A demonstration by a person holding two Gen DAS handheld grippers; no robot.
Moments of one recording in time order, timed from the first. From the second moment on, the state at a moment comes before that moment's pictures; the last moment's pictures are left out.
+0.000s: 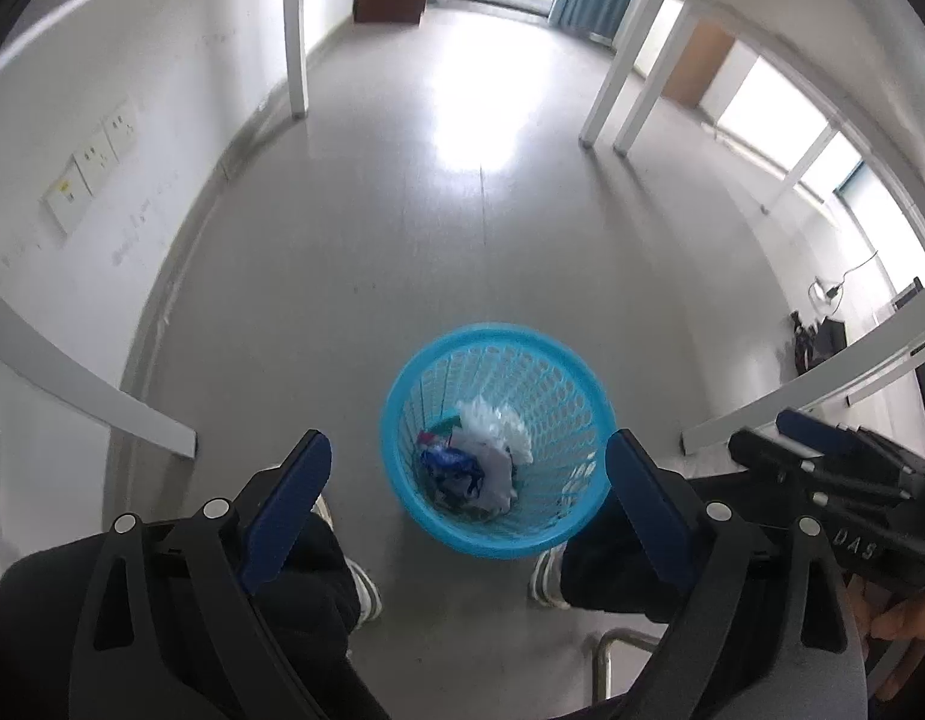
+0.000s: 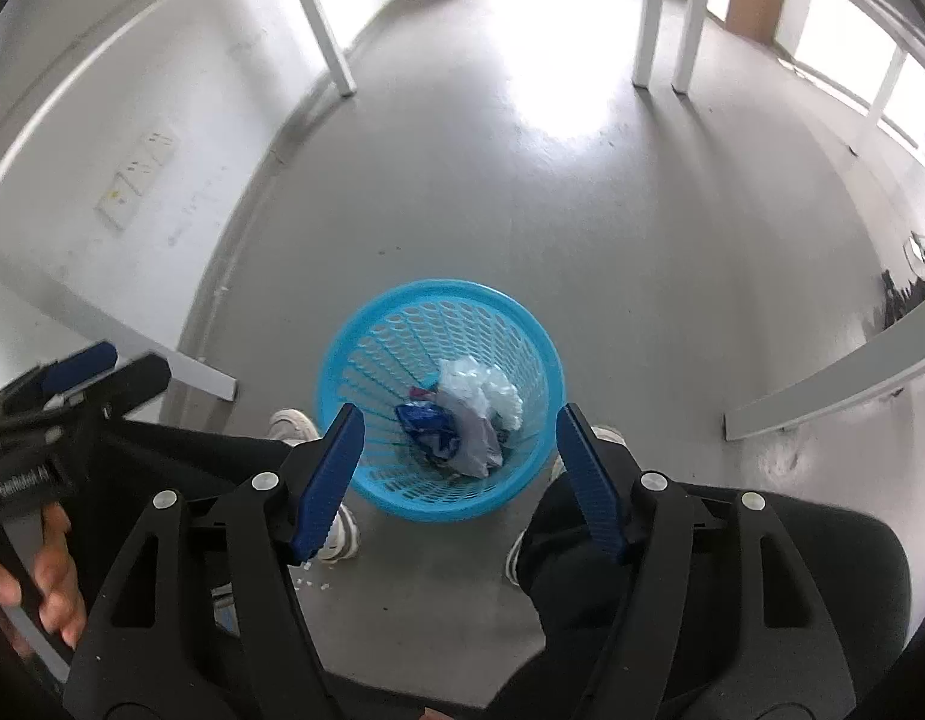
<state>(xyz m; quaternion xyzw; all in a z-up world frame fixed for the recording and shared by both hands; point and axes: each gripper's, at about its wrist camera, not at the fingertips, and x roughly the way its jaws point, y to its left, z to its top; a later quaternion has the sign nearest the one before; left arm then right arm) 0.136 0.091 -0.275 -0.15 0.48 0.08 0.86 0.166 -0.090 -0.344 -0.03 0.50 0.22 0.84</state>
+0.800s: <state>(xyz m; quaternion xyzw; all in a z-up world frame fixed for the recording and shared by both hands) 0.065 0.036 -0.085 -0.11 0.31 0.02 0.94 0.083 -0.170 -0.132 0.02 0.27 0.26 0.93</state>
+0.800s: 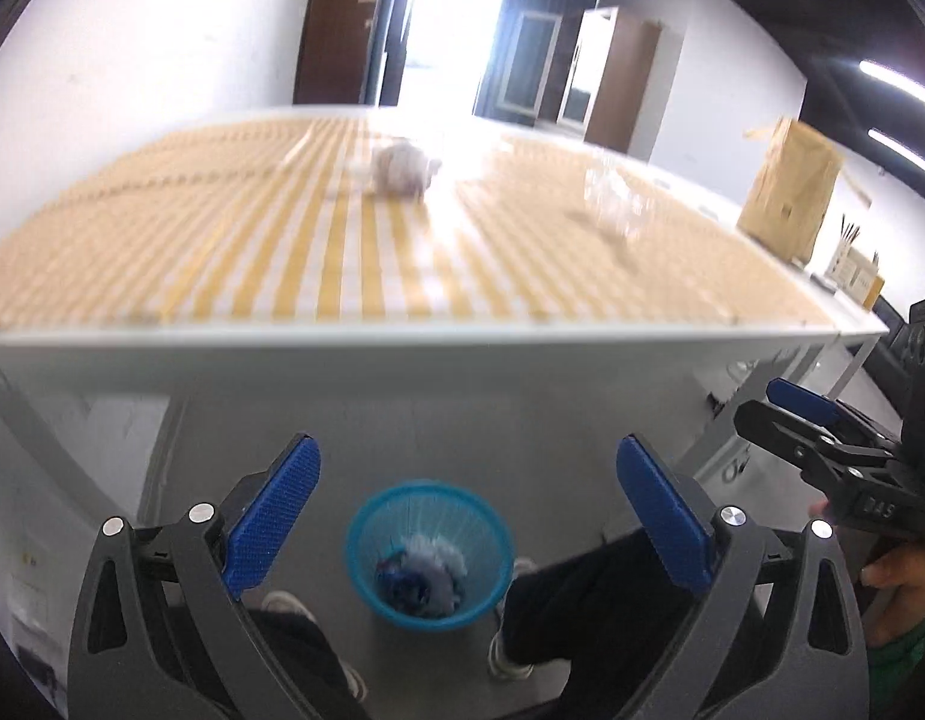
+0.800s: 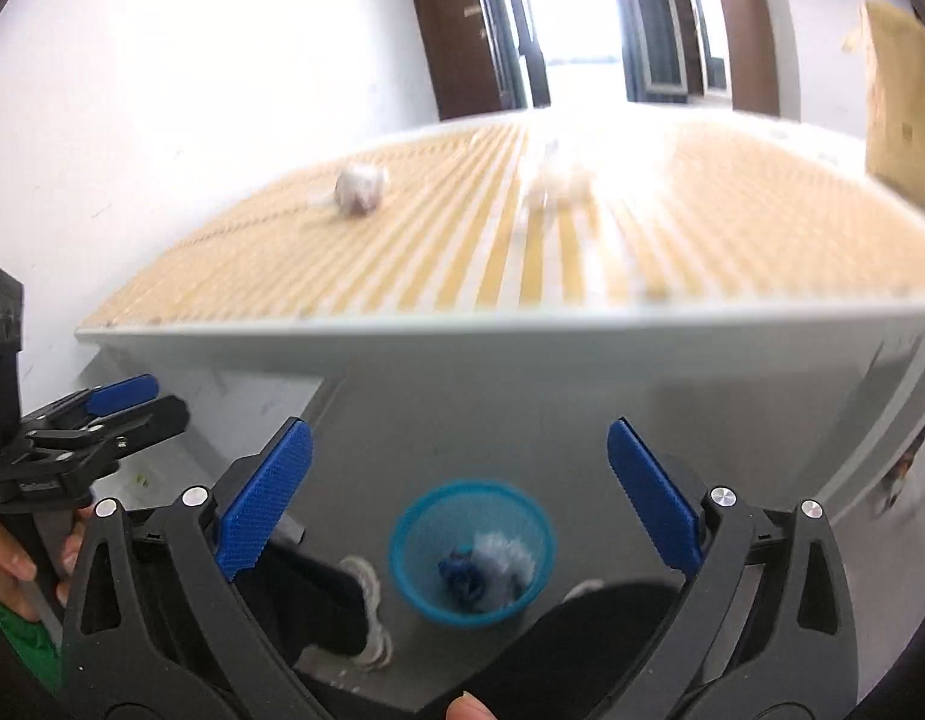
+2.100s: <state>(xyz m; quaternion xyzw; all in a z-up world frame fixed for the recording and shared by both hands) 0.334 0.120 -0.039 -0.07 0.41 0.07 0.91 0.356 -0.132 -0.085 0.03 0.41 0.20 0.89</state>
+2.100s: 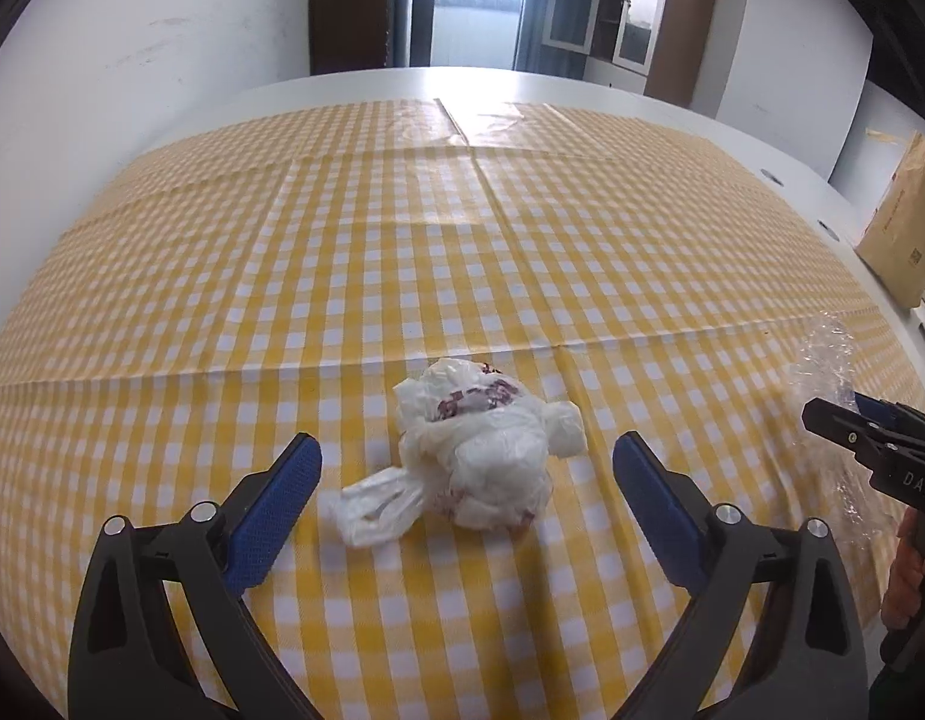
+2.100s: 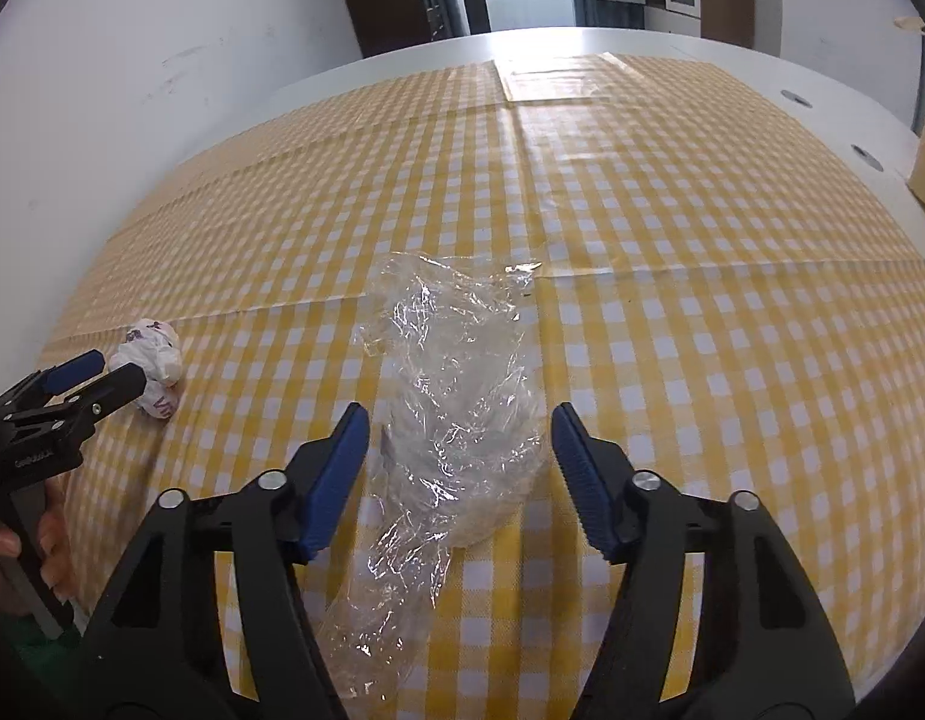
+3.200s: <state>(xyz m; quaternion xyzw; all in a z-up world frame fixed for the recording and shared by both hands) 0.129 0.044 -0.014 -0.12 0.30 -0.01 0.95 0.152 -0.149 -0.077 0.01 0.30 0.29 0.91</state>
